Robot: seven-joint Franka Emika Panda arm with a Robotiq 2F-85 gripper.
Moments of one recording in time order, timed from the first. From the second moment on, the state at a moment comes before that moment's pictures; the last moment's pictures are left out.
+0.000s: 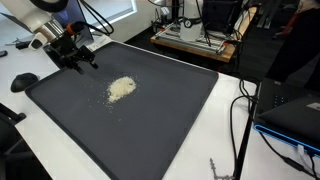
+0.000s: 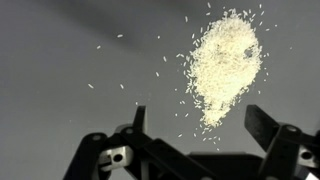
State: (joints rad) arm -0.44 0.94 0.14 -1.09 0.13 1.76 -0.84
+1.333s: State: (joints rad) arm -0.49 0.35 0.06 -2.03 0.53 2.30 -1.00
